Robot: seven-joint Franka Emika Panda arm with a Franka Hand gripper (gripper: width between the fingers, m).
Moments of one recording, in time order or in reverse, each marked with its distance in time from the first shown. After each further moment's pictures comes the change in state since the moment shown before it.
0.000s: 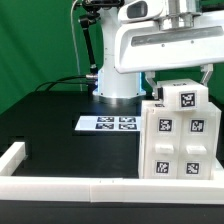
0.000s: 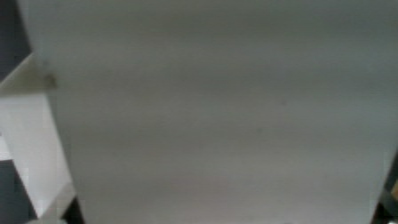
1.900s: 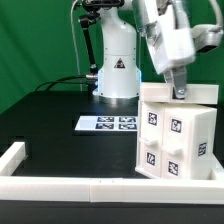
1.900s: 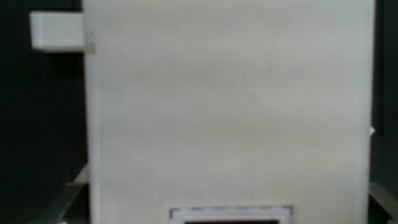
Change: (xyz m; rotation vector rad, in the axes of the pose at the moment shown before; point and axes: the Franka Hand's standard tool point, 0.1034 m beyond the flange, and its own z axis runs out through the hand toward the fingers) arm -0.012 0.002 0.002 0.106 -0.085 1.639
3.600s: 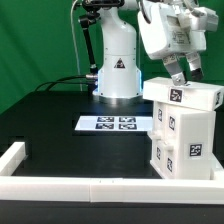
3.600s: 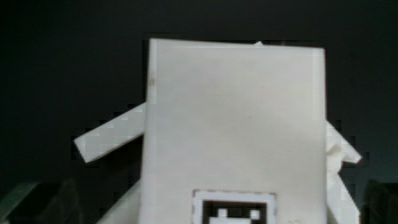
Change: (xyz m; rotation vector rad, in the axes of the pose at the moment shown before) arm -0.023 0.003 -0.021 0.003 -0.093 0.388
